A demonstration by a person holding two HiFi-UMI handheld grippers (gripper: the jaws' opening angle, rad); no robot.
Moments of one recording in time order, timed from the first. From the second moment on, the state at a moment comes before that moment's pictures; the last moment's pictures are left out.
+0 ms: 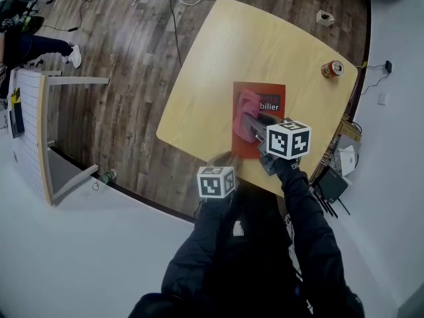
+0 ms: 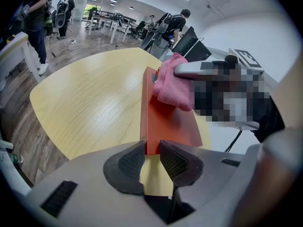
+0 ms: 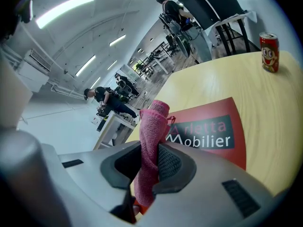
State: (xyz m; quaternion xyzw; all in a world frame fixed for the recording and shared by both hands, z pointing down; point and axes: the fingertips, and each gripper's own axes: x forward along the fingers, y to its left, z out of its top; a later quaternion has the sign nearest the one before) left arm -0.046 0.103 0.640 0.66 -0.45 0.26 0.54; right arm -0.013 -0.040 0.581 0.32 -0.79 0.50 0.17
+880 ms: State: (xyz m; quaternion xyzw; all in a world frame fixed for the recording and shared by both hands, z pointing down) left arm -0.046 0.104 0.640 0.66 -0.45 0.26 0.54; right arm 0.002 -0.022 0.617 0.33 -0.76 0.51 0.22
